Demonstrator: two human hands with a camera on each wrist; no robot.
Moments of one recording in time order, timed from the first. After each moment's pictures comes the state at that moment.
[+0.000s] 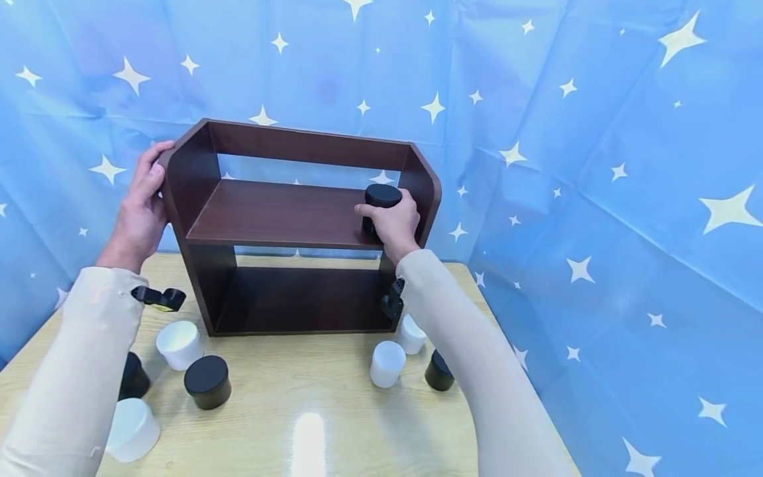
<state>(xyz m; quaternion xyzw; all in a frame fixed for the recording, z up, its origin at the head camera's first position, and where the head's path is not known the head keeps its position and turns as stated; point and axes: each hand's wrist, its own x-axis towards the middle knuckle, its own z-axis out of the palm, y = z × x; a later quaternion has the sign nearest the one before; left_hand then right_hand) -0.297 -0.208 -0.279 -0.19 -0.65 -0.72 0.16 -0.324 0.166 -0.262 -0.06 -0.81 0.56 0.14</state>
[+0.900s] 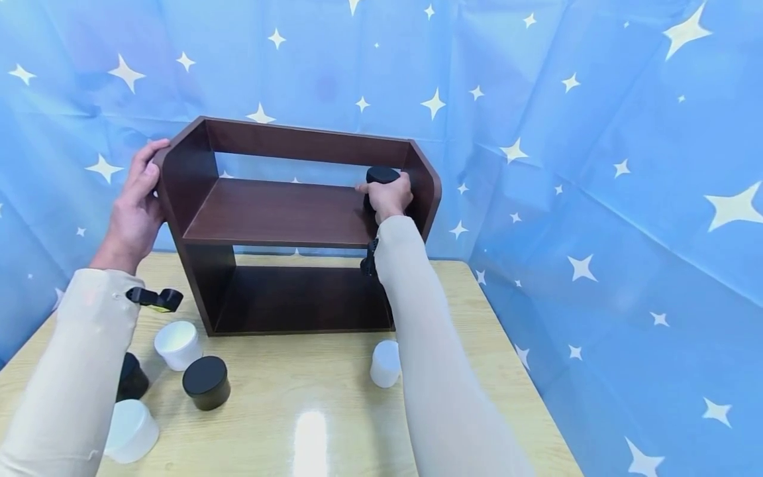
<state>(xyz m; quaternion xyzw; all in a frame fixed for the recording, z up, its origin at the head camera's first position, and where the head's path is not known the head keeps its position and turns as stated) -0.298 -0.207 -0.279 -0.19 -0.65 -0.72 0.16 -0.383 0.150 -0.250 -0.16 -0.78 0.59 0.14</state>
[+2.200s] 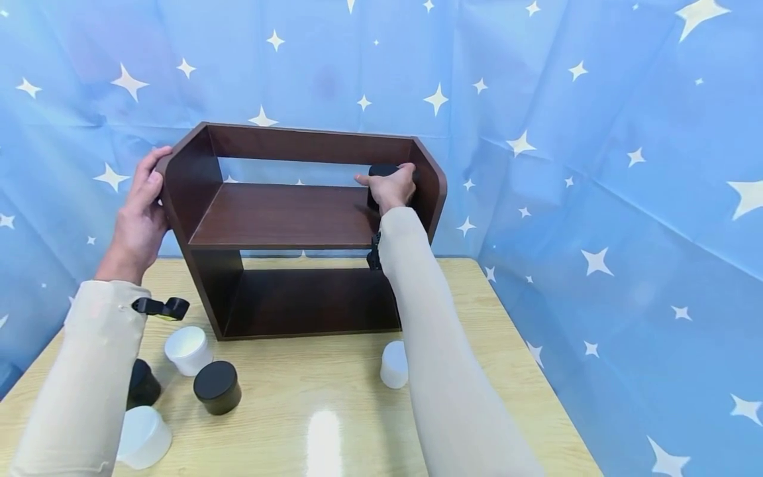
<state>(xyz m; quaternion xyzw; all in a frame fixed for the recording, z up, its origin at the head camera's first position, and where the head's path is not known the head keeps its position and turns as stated) -0.295 -0.207 -0.277 -0.19 -0.66 -0.71 0.16 -0.395 0.148 -0.244 -0.14 -0.79 0.58 0.16</state>
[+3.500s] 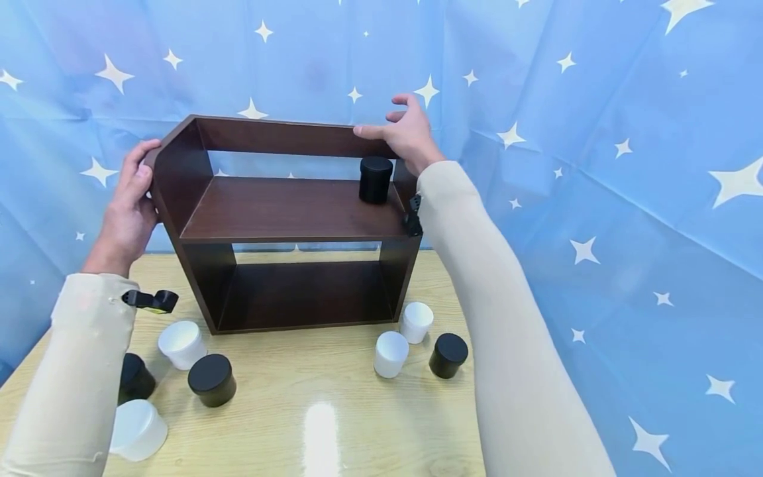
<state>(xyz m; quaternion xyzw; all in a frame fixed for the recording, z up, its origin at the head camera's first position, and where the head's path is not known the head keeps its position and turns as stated) -0.297 -0.209 -0.277 -0.20 -0.66 -0.70 0.16 -0.357 0.187 -0.146 0.02 -0.84 0.54 0.06</state>
